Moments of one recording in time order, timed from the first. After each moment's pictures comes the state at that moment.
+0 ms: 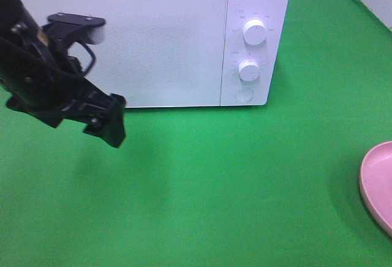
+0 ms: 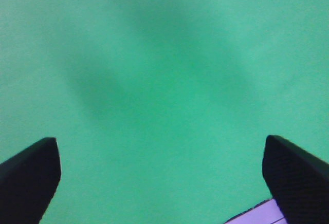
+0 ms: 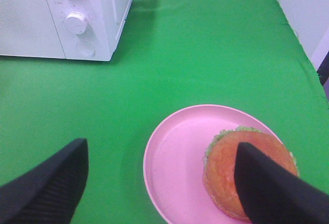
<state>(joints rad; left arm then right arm) -0.52 1.60 -1.08 -0.09 0.85 -0.01 0.12 0.00 -0.49 -0.11 0.97 0.08</state>
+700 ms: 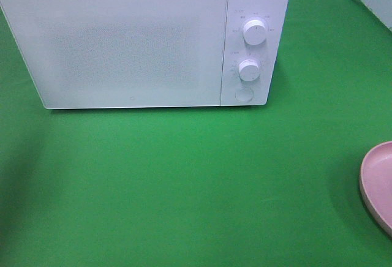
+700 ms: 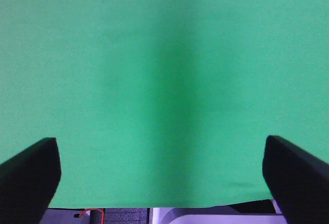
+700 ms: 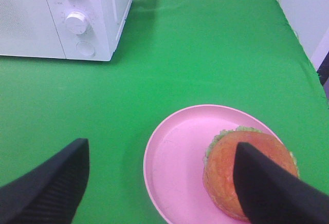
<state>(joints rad) 0.05 1.29 -1.05 -0.10 1.15 0.03 0.12 0.00 -0.49 -0.11 0.97 0.08</state>
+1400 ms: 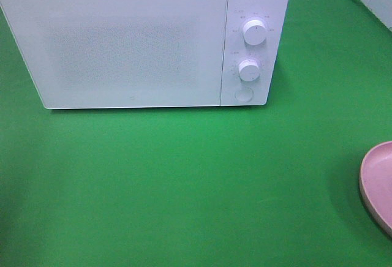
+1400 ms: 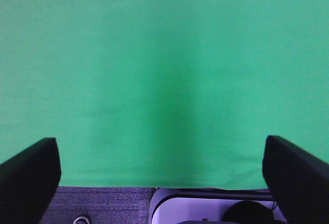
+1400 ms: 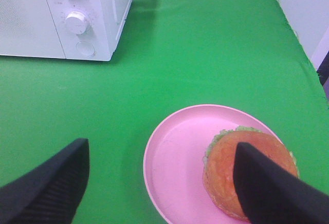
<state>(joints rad) 0.06 0.80 -0.63 -0.11 1.02 0.04 0.12 0.00 -0.49 -0.11 0.97 0.08</state>
